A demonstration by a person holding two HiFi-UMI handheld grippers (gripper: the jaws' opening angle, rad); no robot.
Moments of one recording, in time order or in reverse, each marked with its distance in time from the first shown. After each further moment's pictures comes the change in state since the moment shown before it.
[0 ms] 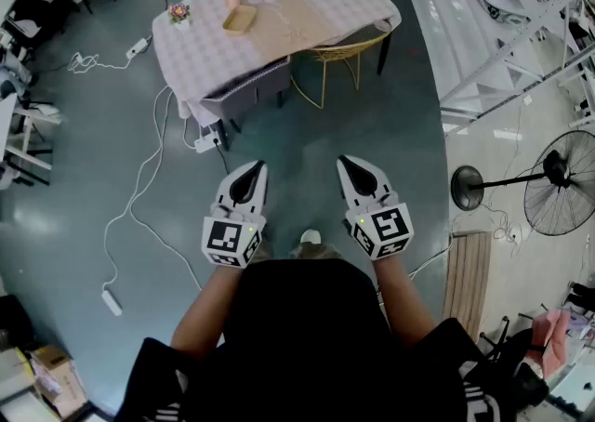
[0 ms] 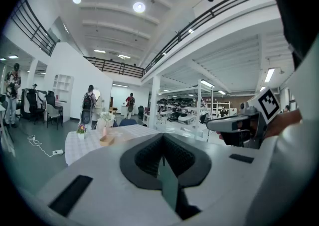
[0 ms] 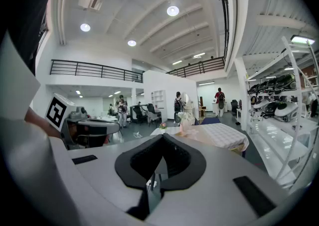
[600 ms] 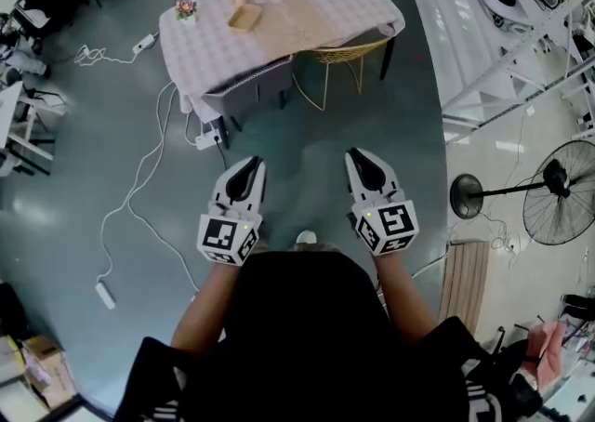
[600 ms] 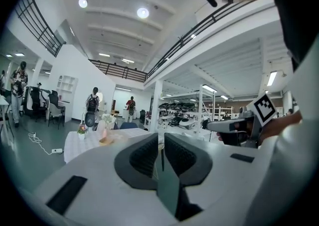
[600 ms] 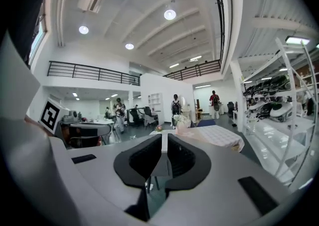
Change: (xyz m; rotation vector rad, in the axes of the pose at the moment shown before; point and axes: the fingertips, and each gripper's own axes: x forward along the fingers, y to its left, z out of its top) left arm -0.011 -0.014 -0.002 -0.024 -0.045 0.007; right arm -0.022 -0.021 -0.001 0.031 -0.032 -0.050
